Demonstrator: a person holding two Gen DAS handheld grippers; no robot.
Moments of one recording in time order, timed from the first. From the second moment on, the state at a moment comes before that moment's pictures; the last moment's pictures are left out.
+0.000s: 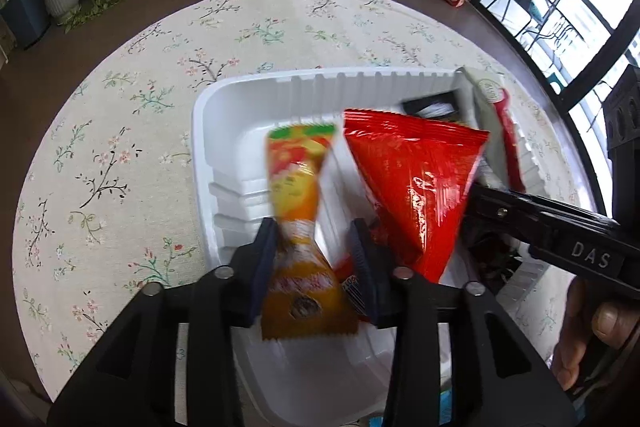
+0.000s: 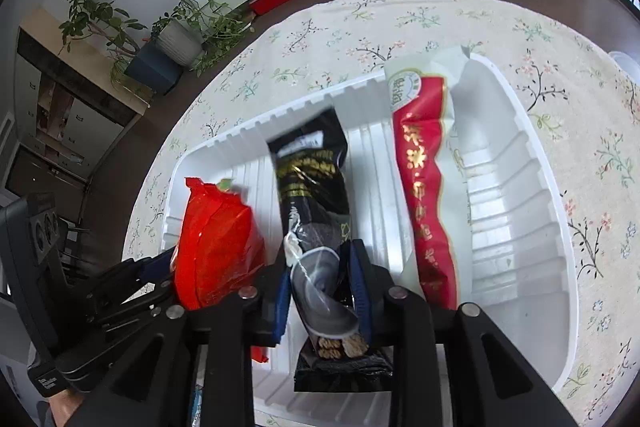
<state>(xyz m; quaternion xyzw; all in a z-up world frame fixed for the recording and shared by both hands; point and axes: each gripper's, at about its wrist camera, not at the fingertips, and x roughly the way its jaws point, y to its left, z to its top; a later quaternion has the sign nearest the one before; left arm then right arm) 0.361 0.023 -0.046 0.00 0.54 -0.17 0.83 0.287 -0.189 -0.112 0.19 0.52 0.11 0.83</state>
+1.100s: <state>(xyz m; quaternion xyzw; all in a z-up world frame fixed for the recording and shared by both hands) 0.112 0.085 0.011 -0.07 0.46 -0.17 0.87 0.090 -0.237 -0.032 0.01 0.40 0.28 0.87</state>
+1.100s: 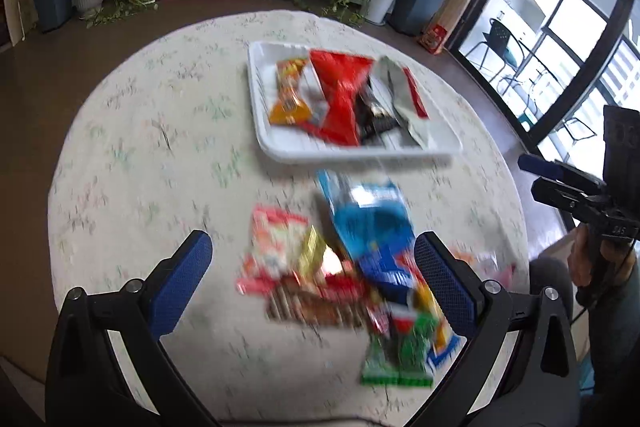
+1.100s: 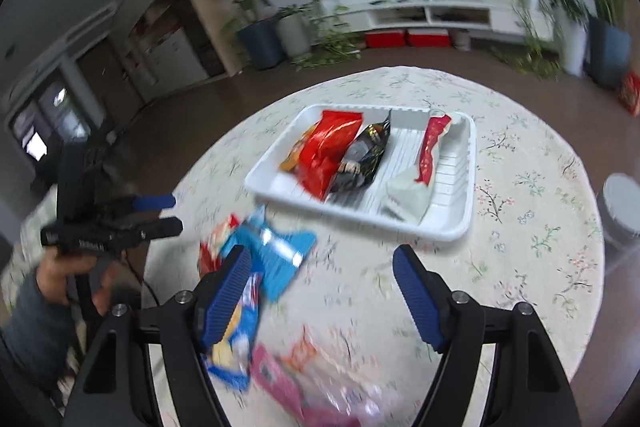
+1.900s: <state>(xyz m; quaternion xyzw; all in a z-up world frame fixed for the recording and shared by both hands) 0.039 0.018 -0.046 0.00 0.52 -0.19 0.83 0.008 -0.217 -0.070 0.02 0.41 0.31 0.86</state>
